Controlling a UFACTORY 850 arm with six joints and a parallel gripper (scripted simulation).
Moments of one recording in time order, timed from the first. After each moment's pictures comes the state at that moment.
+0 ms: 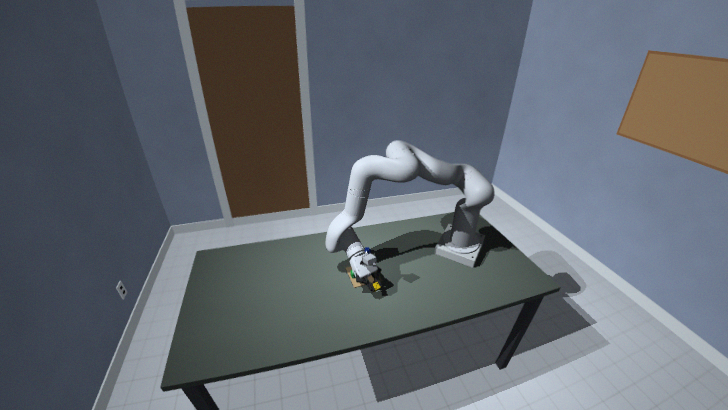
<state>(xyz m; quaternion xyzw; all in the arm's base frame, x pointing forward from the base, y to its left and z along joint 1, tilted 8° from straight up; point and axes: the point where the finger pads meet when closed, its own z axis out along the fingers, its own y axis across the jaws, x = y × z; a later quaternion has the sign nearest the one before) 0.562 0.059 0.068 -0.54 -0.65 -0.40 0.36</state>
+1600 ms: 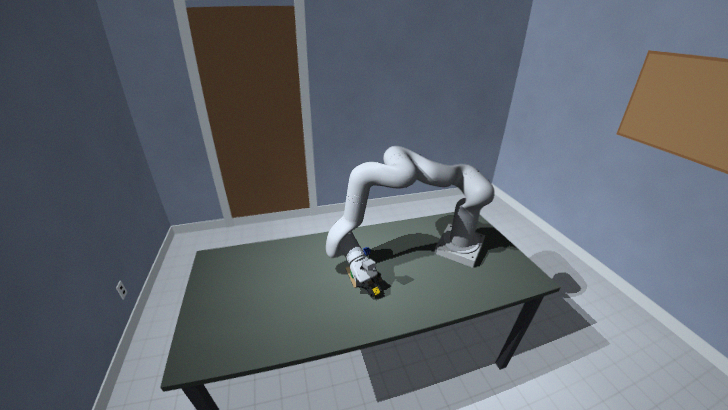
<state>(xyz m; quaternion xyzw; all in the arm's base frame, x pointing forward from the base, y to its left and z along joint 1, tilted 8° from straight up) 0.566 0.062 0.039 -0.54 -0.65 -0.40 0.36</state>
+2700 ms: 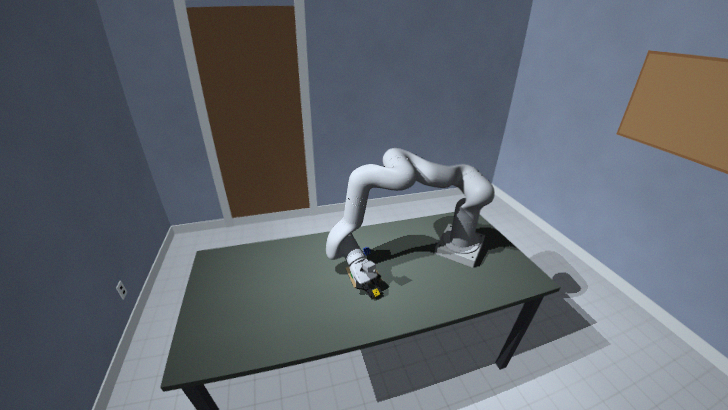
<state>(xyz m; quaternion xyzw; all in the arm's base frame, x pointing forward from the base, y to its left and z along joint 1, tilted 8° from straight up) 0.567 0.062 0.029 -0.54 -0.65 -0.40 0.36</state>
